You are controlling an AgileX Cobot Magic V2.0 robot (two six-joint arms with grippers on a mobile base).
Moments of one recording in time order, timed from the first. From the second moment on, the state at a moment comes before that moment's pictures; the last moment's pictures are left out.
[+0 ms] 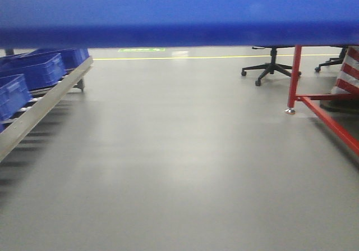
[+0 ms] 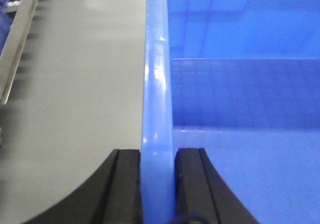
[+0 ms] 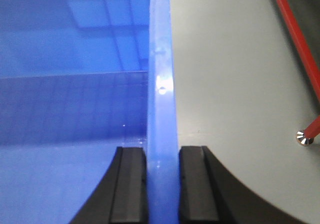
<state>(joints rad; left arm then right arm) -0.90 1.32 -1.58 0.76 1.30 -0.92 0.99 1.16 -1.43 -0.61 1.21 0.85</state>
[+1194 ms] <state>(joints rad) -0.90 1.32 -1.58 0.76 1.30 -0.92 0.99 1.16 -1.43 -0.61 1.20 0.85</state>
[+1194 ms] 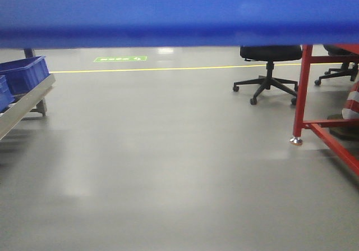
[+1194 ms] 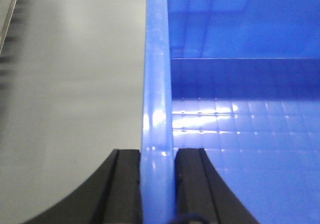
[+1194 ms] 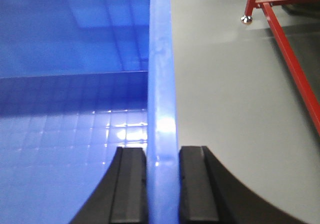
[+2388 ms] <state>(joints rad) -0.90 1.32 -1.58 0.78 1.30 -0.92 0.99 1.16 -1.43 -0.62 1.18 0.85</state>
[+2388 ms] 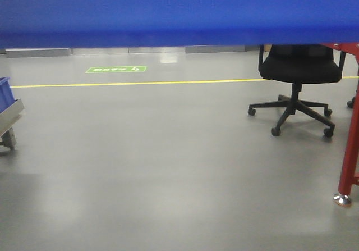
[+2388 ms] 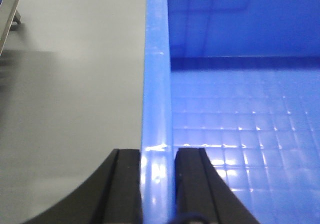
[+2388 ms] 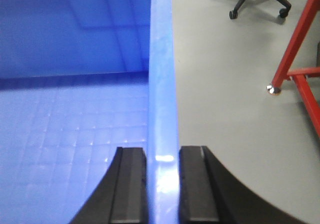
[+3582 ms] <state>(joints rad) -0.90 1.32 -1.58 0.78 1.30 -0.92 0.99 1.16 -1.43 -0.62 1.18 0.85</state>
